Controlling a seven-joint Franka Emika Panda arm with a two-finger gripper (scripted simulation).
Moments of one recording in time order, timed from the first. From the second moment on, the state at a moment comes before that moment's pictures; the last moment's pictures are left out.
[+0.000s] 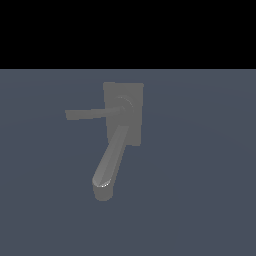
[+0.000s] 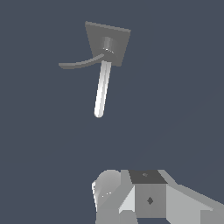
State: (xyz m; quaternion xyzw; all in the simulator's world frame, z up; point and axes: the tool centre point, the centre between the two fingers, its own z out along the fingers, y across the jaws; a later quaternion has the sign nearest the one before) arm -0.256 -0.004 0.492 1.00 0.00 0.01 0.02
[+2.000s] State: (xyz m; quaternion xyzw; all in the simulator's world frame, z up) arm -0.225 0.018 0.603 0.88 -0.01 0.23 0.41
